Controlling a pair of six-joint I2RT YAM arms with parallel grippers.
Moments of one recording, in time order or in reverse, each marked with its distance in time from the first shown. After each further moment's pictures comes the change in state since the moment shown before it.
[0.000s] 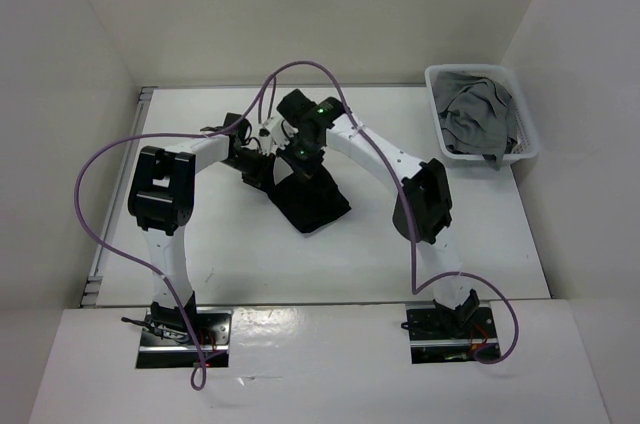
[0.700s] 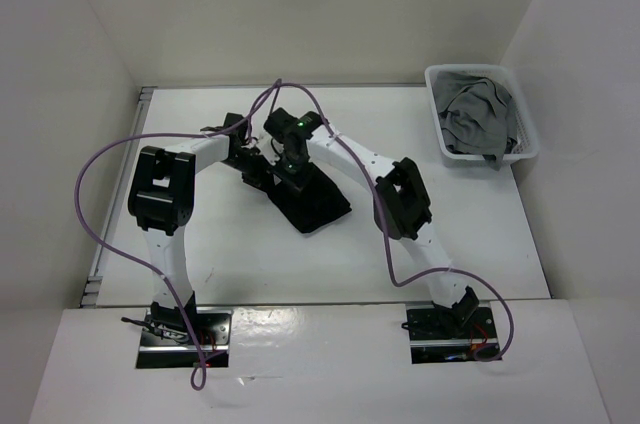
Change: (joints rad) left arm 0.000 0.000 0.000 -0.001 0.000 0.002; right arm 0.044 0.159 0.019 0.005 0.011 0.012
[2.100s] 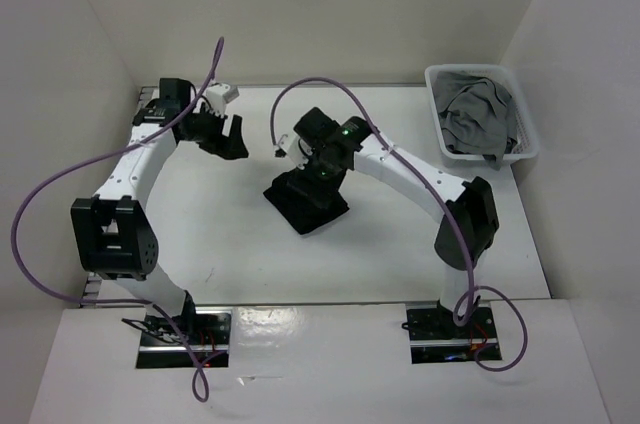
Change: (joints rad) left arm 0.188 -0.410 0.027 -0.097 -0.095 0.004; right arm 0.013 -0.499 -0.399 0.058 0.099 -0.068
